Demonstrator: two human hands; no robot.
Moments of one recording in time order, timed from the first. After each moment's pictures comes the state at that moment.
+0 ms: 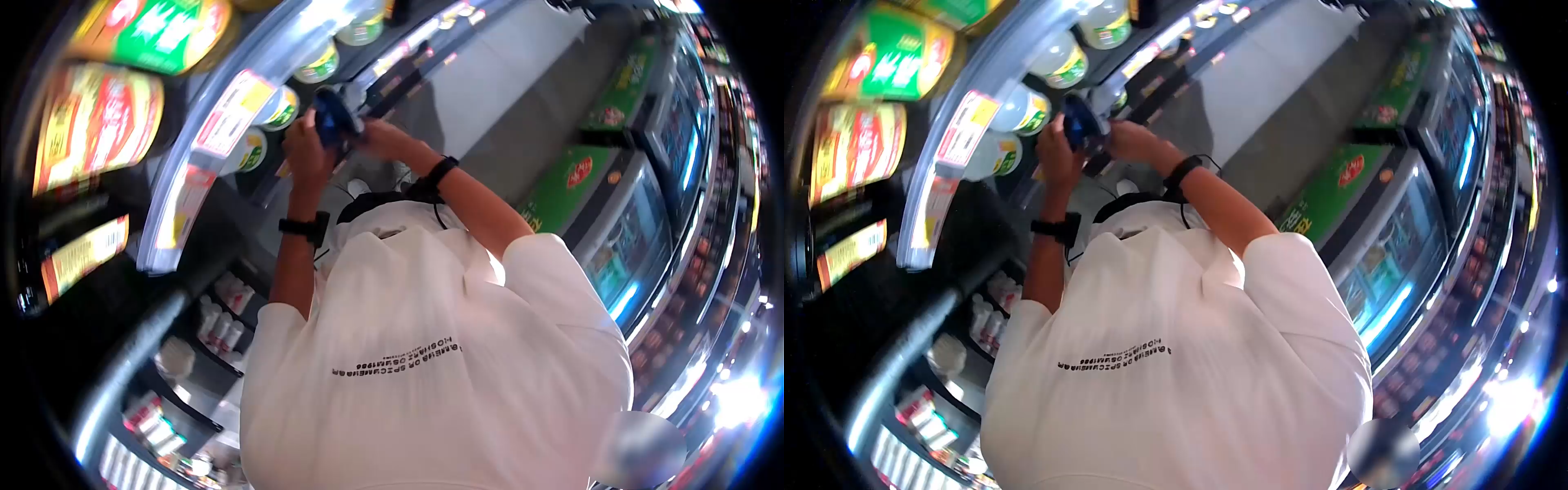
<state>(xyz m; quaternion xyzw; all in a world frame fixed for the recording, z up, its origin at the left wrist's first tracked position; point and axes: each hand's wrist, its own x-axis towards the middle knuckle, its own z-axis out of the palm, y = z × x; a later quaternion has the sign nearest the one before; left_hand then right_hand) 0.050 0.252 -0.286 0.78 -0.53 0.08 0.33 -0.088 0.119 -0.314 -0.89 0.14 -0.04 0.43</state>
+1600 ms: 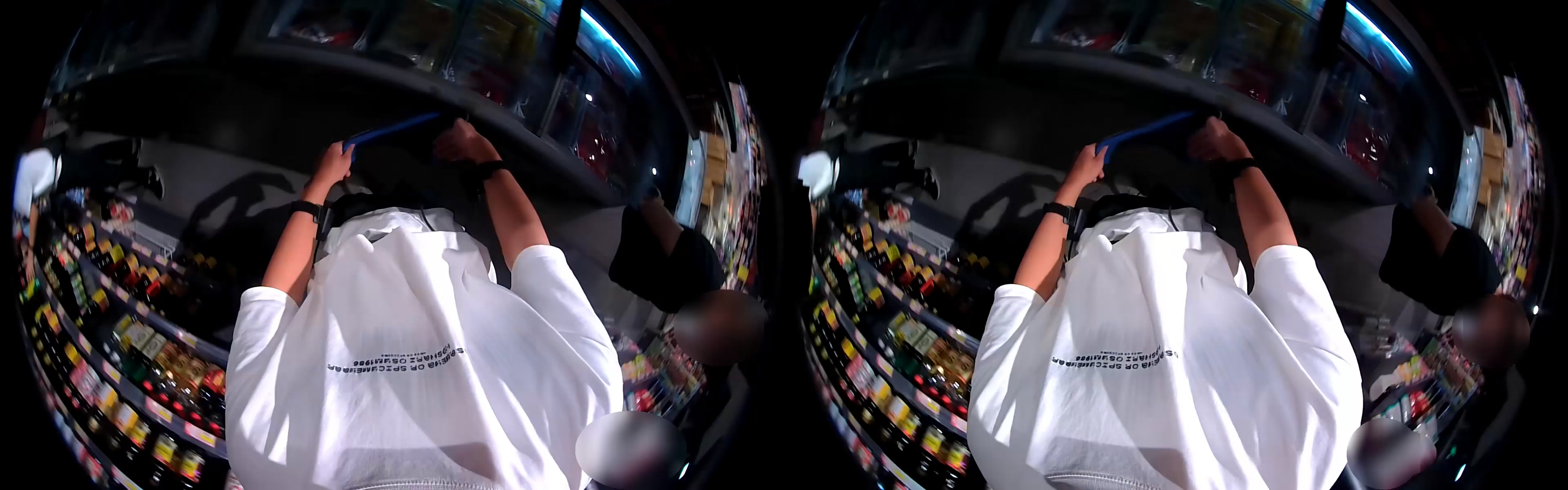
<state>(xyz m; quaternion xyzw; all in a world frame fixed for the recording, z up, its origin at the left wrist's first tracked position) -0.704 -0.213 -0.355 0.13 -0.83 -0.45 -0.30 -0.780 0.136 -0.382 0.15 0.61 -0.57 0.52</state>
